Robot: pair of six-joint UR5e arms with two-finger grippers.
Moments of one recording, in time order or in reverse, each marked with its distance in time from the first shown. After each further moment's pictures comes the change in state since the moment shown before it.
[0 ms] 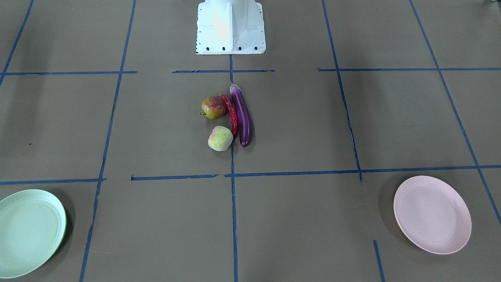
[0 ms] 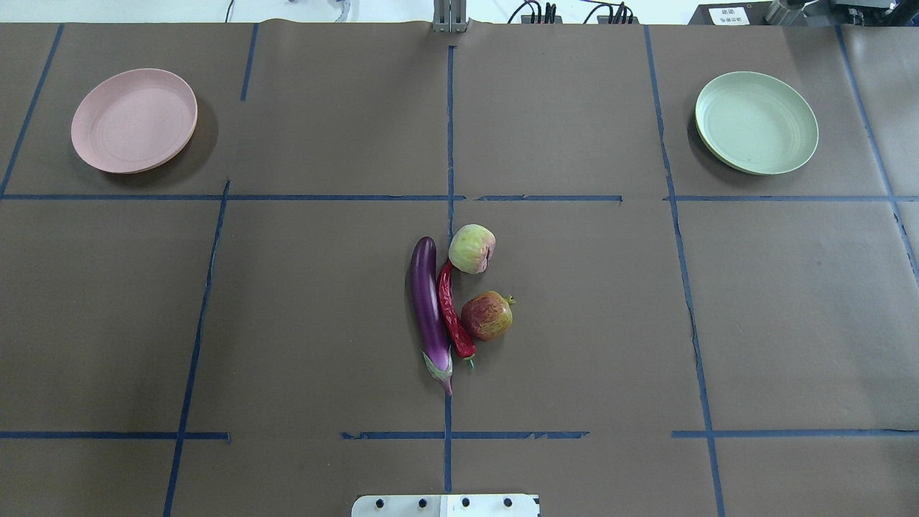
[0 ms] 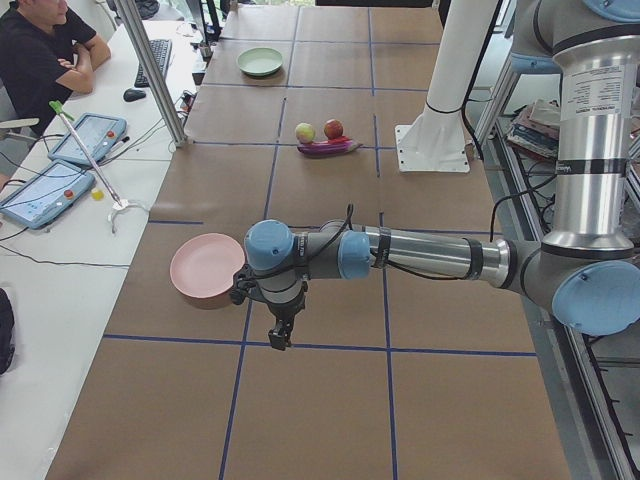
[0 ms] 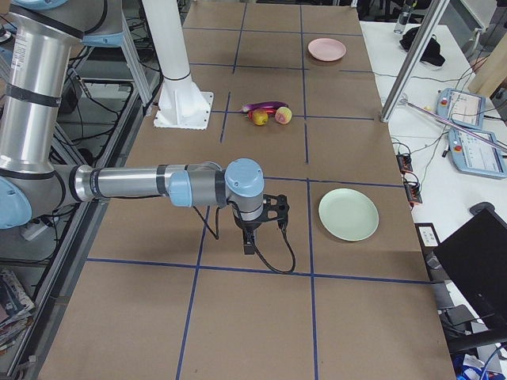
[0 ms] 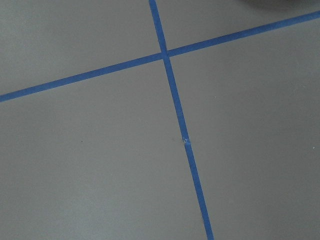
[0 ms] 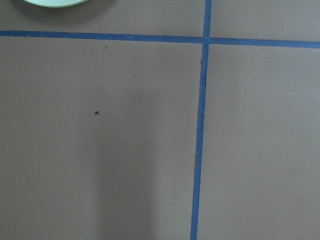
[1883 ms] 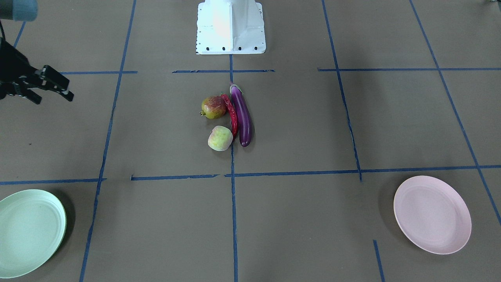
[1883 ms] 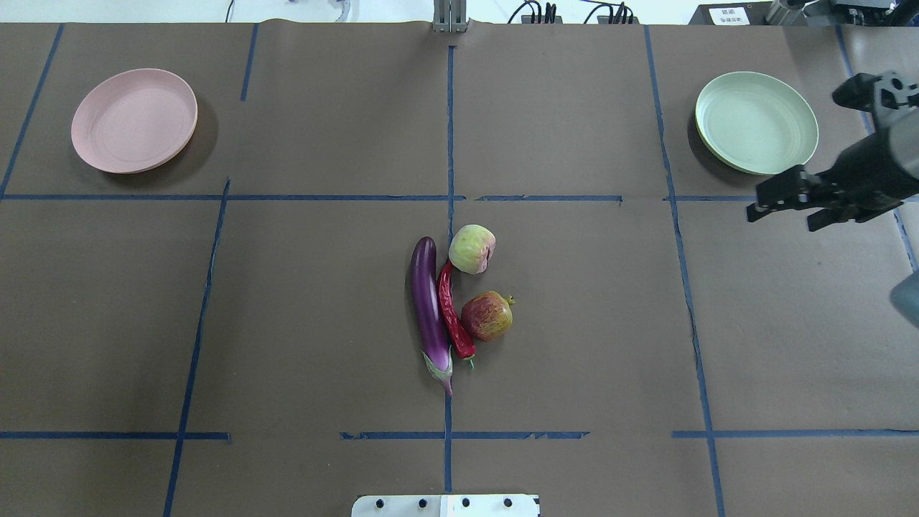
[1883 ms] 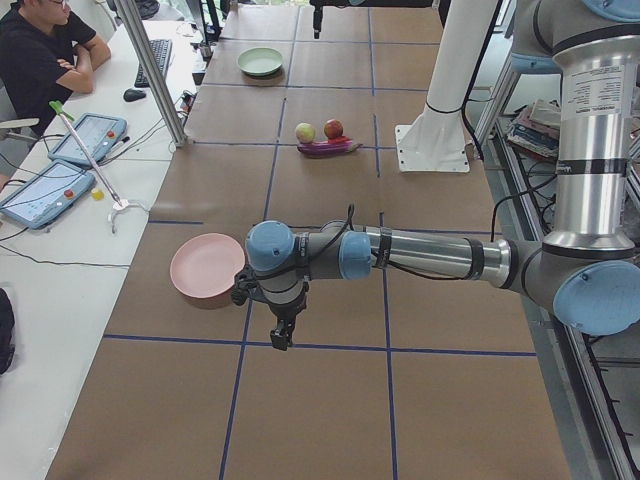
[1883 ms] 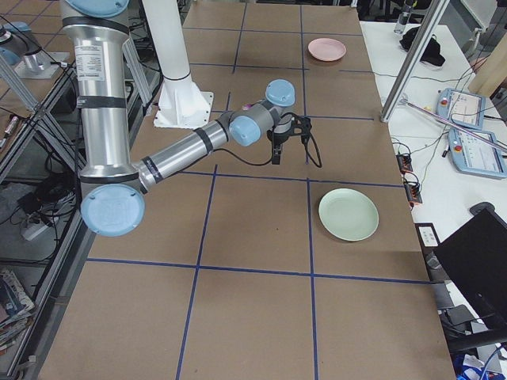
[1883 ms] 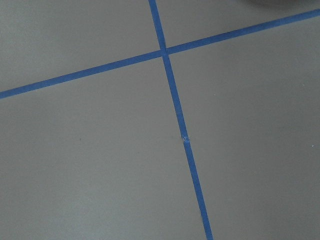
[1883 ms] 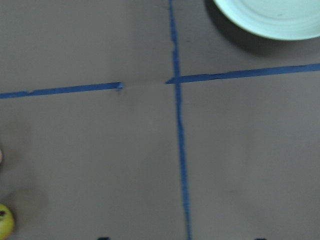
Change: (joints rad) left arm 0.004 0.000 0.004 0.002 -0.004 -0.006; right arm -0.548 0.397 0.103 0.138 -0.091 0.959
